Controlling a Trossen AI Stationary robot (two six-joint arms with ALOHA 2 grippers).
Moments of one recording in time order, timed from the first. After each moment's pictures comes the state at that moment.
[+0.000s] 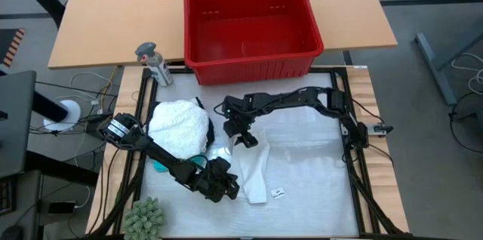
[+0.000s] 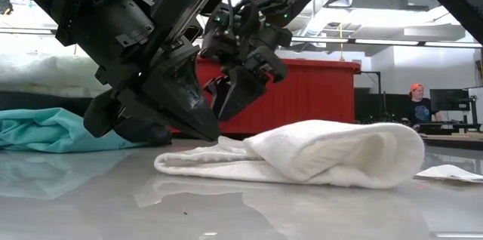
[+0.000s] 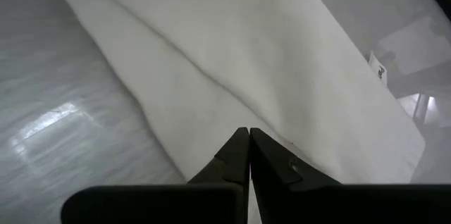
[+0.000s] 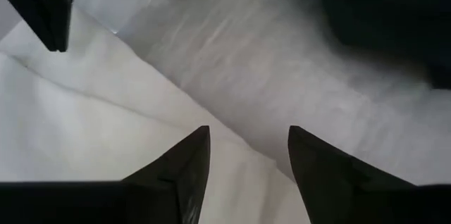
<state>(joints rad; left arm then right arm) -0.52 1.90 0.99 0.08 -0.57 -1.28 -0.15 2.16 1.65 -0.59 -0.47 -0.59</state>
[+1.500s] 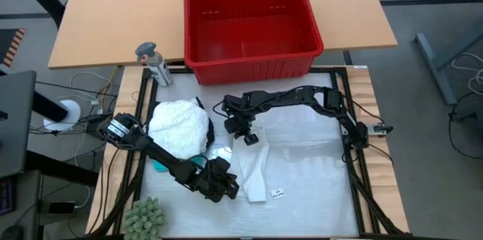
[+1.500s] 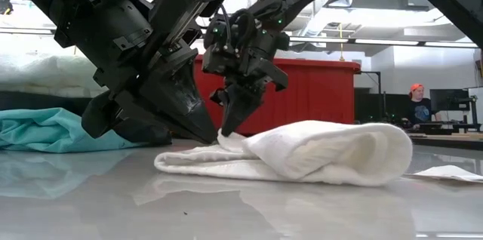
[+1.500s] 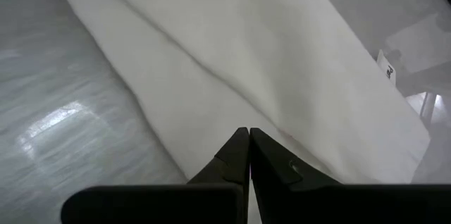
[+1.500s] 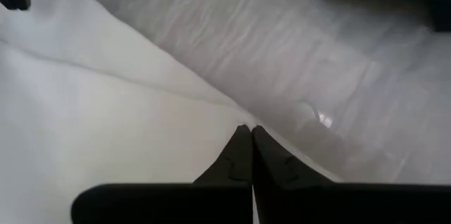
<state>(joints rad) -0.52 1.90 0.99 0.07 -0.56 -1.29 -0.17 2.21 1.71 -0.70 -0.40 -0.60</state>
